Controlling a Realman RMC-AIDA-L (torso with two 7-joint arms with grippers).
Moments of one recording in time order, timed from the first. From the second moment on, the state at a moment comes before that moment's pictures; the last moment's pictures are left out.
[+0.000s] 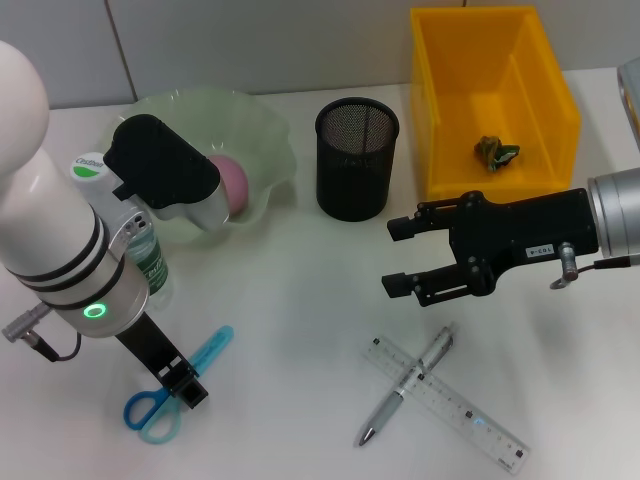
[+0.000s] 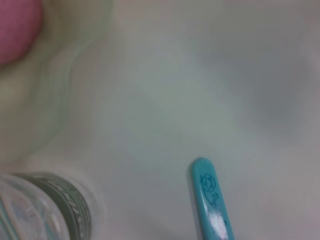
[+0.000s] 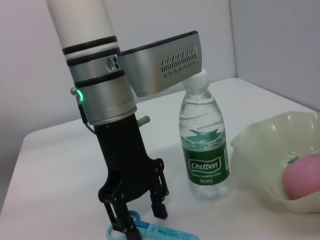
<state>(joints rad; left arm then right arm) -0.69 -2.08 1.68 1.19 2.62 1.55 -2.69 0.57 1.95 -1.10 -0.67 -1.78 -1.53 1.42</state>
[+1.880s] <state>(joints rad) -0.73 -2.08 1.68 1.14 2.62 1.56 -2.68 0.58 1.95 -1.10 -0.67 -1.78 -1.53 1.41</state>
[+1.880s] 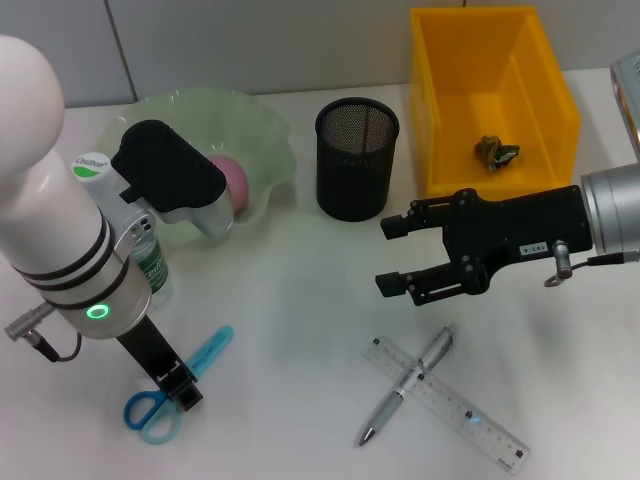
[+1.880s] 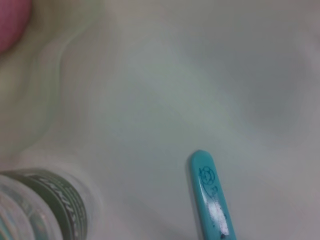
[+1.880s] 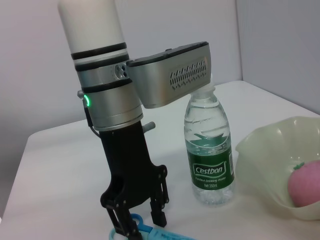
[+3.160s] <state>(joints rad) -0.73 -2.08 1.69 1.13 2.65 1.55 -2.66 0.59 1.96 -1.10 -0.67 -1.79 -1.53 1.41</state>
